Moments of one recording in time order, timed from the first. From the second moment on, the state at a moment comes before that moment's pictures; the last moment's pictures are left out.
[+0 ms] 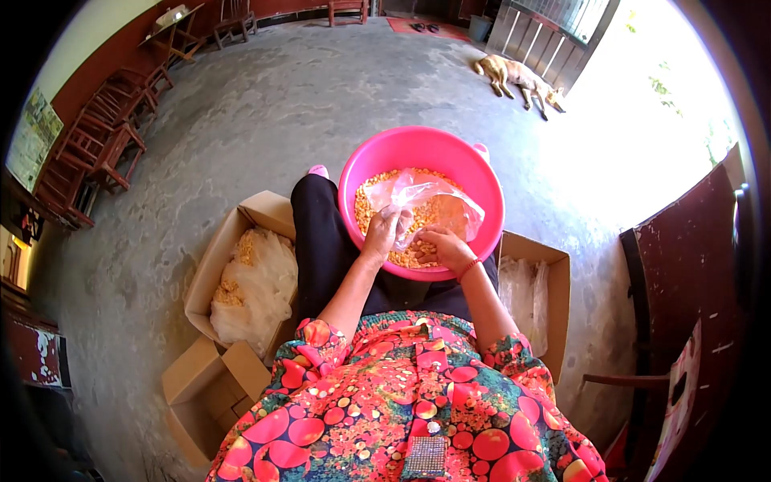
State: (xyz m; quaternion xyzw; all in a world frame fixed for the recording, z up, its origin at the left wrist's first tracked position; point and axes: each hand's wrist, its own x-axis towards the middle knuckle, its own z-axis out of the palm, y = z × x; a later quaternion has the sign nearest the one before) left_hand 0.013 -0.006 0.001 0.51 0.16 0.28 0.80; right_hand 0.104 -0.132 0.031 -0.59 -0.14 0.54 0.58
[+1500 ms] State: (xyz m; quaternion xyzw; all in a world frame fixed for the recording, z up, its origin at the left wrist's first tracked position) left_hand 0.013 -0.005 -0.001 0.50 0.17 0.27 0.80; right_hand 0.091 -0.107 0.007 -0.76 -0.53 0.34 0.16
